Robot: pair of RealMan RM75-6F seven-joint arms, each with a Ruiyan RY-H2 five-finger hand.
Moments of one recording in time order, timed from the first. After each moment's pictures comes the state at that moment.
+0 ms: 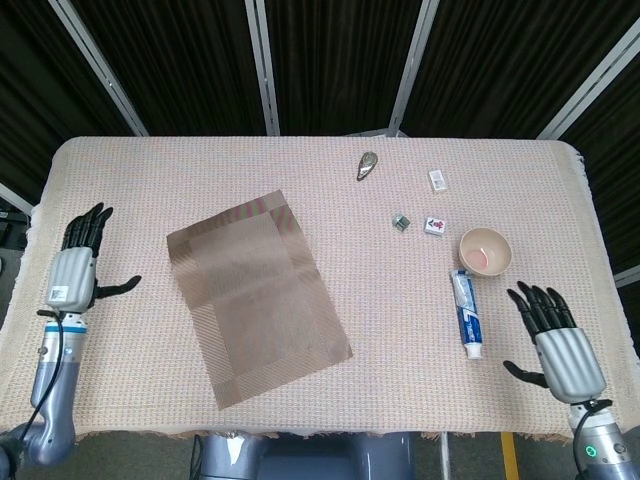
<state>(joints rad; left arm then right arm) -0.34 -1.39 -0.25 -1.48 1.31 1.34 0.01 0.14 -1.15 0.01 -1.59 -1.66 1.46 -0.04</state>
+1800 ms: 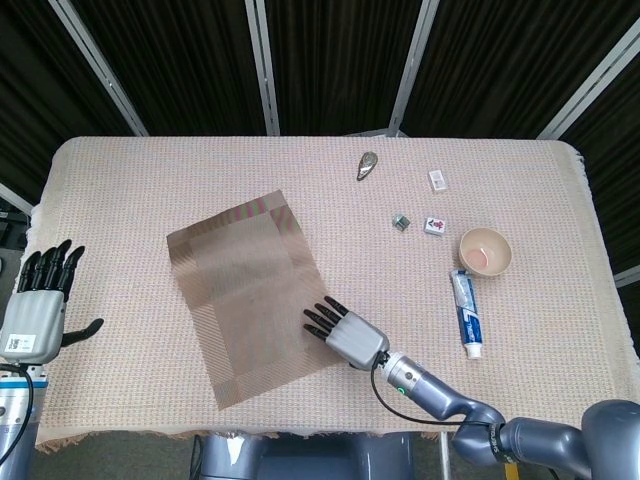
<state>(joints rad) -0.19 -1.17 -0.12 -1.83 1.36 1.47 0.34 0.70 -1.66 0.08 -1.39 -1.62 0.83 -0.40</state>
